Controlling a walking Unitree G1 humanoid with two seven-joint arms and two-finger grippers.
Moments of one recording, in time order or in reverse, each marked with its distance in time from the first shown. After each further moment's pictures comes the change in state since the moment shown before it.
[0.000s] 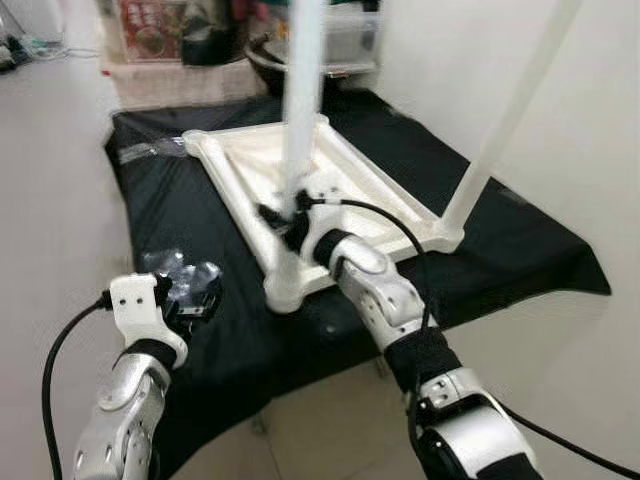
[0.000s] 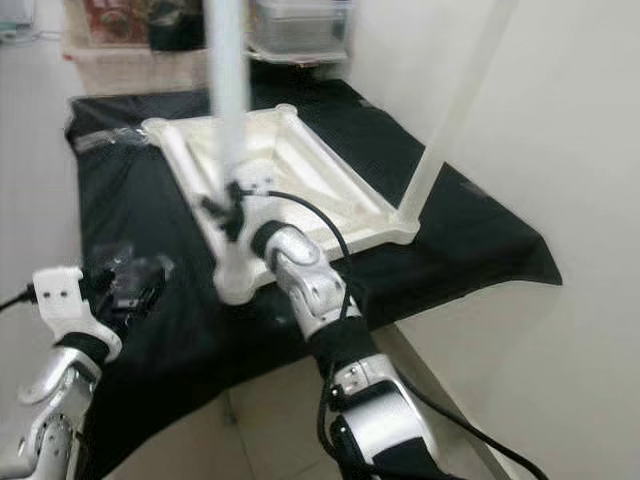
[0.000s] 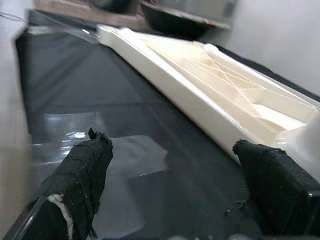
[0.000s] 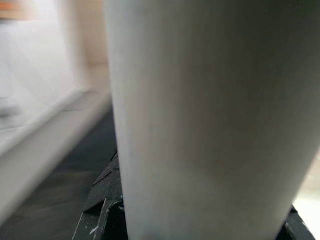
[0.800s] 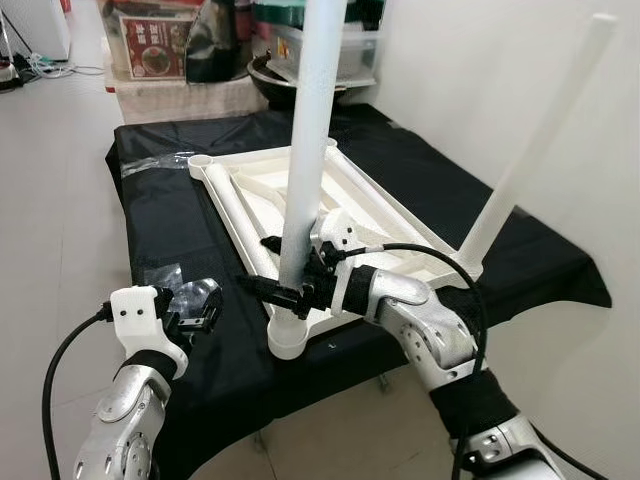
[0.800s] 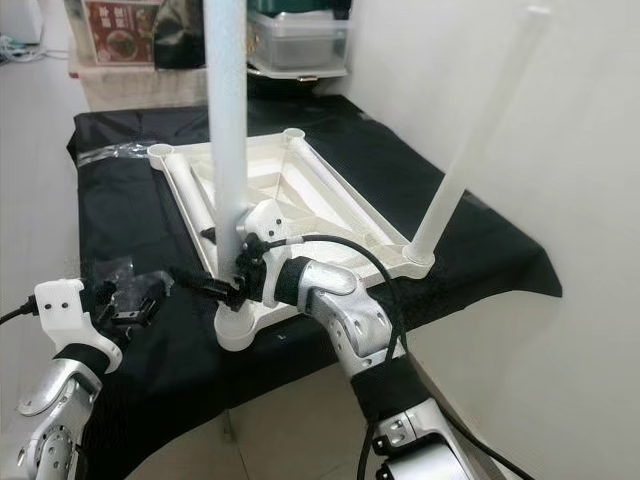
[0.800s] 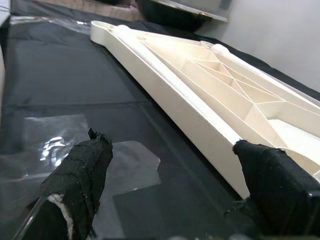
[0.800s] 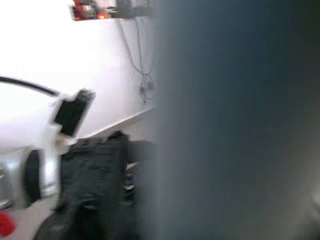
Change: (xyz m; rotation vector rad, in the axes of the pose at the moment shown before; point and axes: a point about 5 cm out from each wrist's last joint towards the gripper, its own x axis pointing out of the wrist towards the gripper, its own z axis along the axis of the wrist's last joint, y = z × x) left arm 0.002 -0.001 0.003 -0.003 -0.012 -0.007; right arm -0.042 0.044 0.008 -0.068 -0.061 0.842
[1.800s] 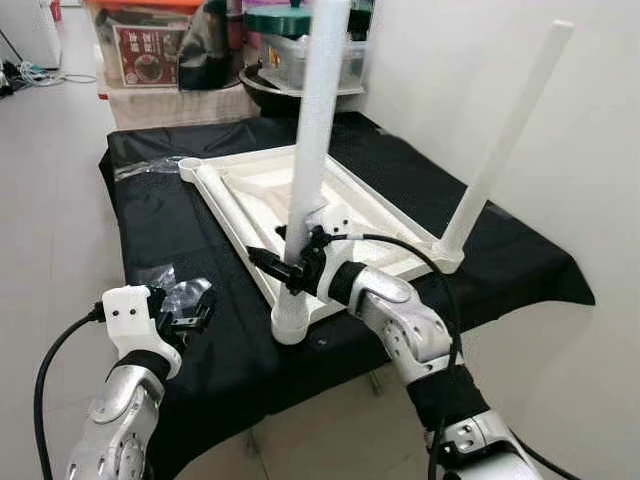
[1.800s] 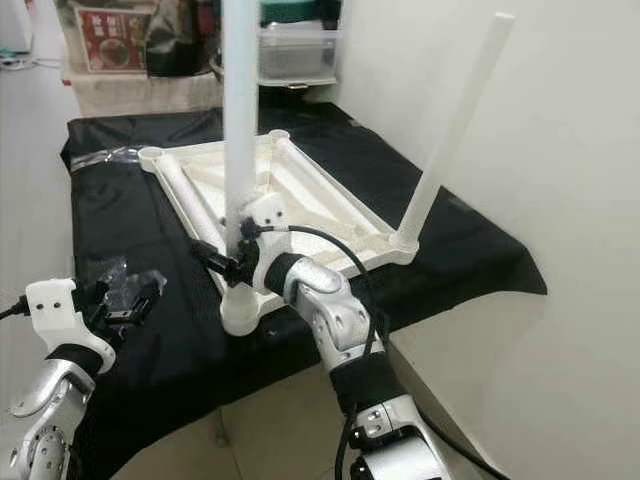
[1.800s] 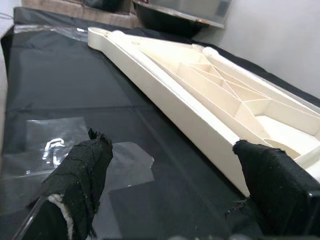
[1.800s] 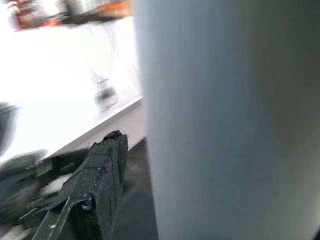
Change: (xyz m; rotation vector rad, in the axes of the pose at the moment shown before) left arm -0.001 0.002 0.000 0.001 0.000 0.012; right arm -0.001 -0.009 -0.002 0.053 -0.010 -0.133
